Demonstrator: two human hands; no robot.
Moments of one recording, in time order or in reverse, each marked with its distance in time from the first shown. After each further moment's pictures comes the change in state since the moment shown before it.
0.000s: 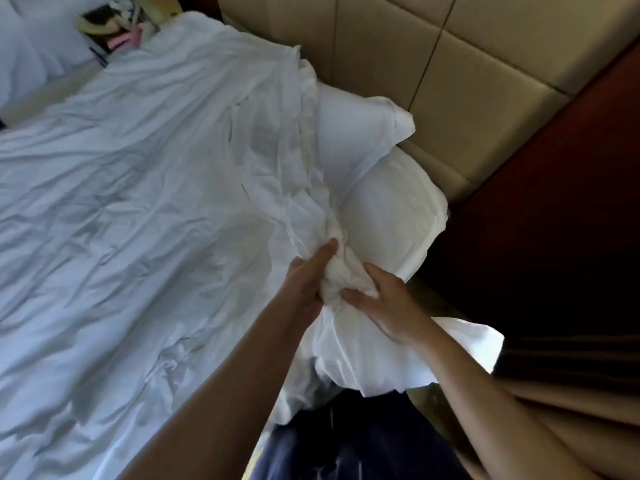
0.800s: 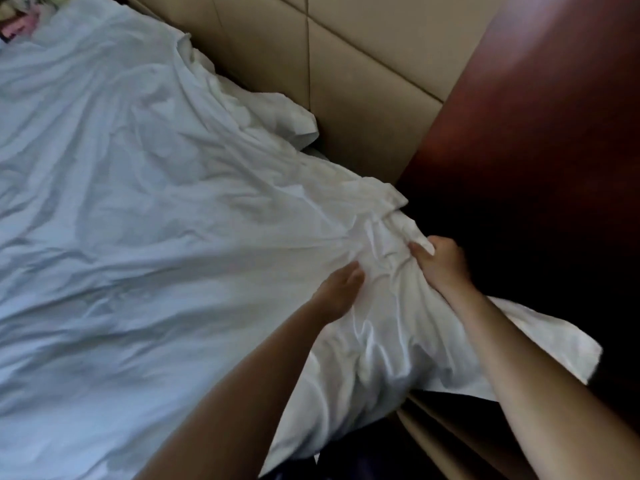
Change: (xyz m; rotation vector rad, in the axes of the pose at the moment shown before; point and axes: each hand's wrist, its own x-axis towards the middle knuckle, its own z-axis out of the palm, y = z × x) left_hand 0.138 -0.113 0.281 1.039 -0.183 -0.008; right_hand 0.077 0.166 -0.347 -0.313 0.404 0.354
